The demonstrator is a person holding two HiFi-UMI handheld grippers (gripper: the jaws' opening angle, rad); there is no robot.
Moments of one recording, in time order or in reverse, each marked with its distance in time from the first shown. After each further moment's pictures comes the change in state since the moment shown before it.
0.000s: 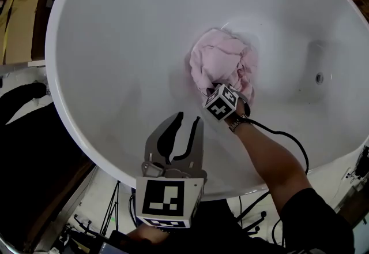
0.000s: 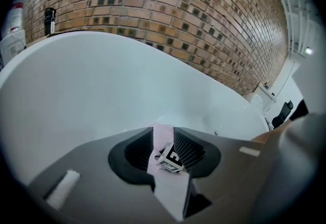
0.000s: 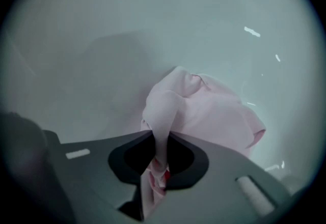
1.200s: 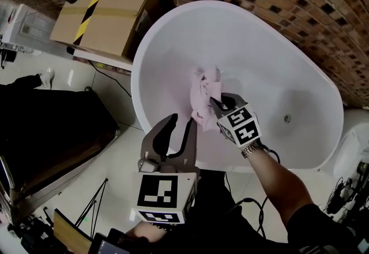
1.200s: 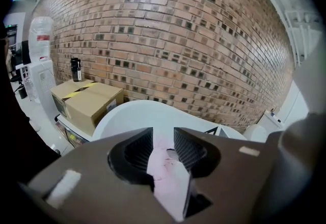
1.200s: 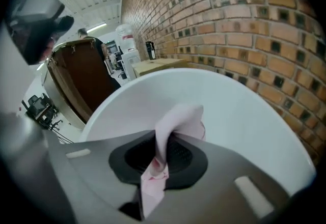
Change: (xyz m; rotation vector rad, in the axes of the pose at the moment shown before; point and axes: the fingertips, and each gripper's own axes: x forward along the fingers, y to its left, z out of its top) left arm -0.297 -0.055 0.272 -0.109 -0.185 0.105; right arm -0.483 0.052 0.265 0.019 -0.414 0.068
